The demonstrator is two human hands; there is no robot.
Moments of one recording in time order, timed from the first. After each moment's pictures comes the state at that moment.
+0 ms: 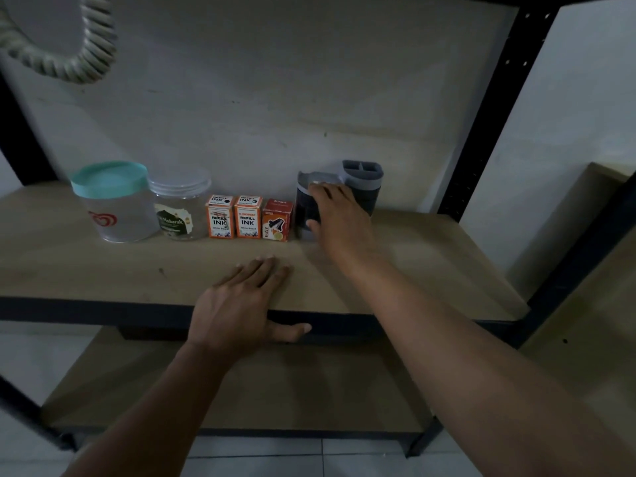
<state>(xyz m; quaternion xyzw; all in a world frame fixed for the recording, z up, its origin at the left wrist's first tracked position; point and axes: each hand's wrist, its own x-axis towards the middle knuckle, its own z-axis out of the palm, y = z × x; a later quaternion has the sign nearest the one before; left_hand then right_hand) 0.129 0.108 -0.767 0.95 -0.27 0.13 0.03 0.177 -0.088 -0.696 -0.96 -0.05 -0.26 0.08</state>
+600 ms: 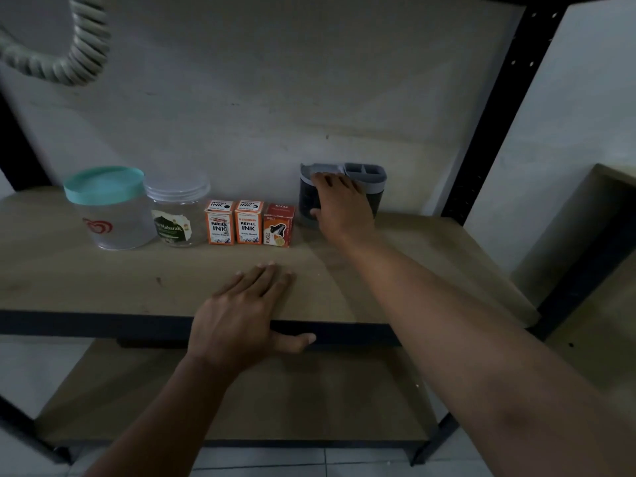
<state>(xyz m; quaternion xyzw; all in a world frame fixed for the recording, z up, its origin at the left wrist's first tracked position) 0.129 0.108 -0.766 0.96 -0.26 0.12 0.02 0.227 -0.098 -0.693 -0.96 -0.03 -0.28 0.03</state>
